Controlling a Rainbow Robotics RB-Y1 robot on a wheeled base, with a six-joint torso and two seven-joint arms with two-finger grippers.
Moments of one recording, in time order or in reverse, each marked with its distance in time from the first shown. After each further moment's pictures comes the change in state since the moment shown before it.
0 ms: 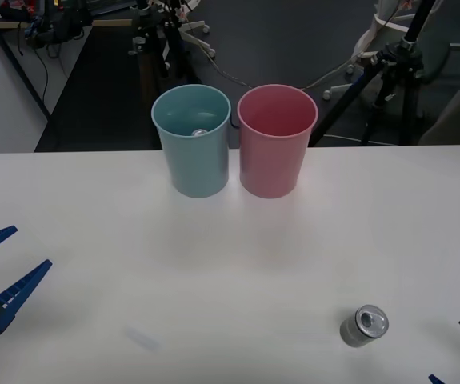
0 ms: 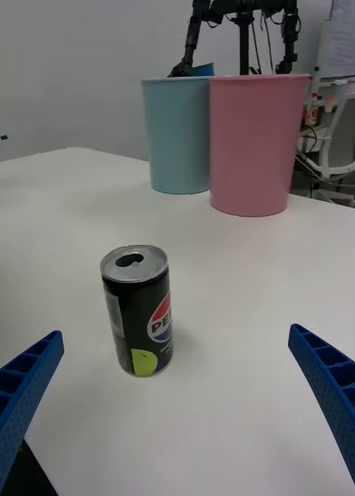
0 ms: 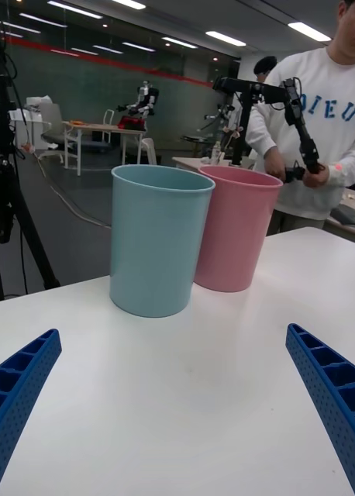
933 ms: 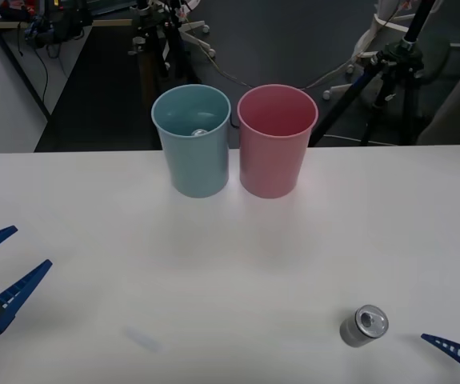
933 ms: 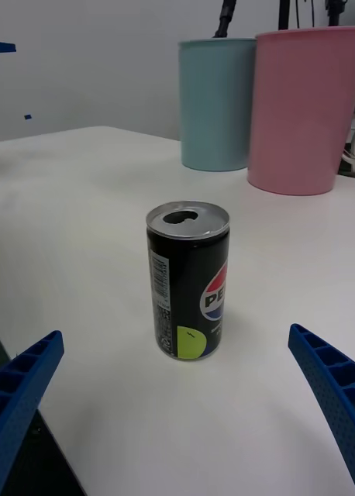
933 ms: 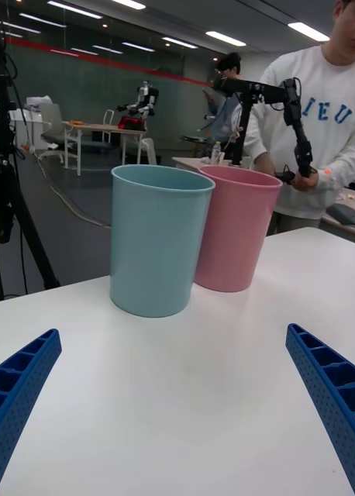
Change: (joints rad) right arm -0.053 0.015 0.135 0.115 0.031 0.030 0.159; left arm 0.000 0.000 0.000 0.000 0.000 0.000 0.000
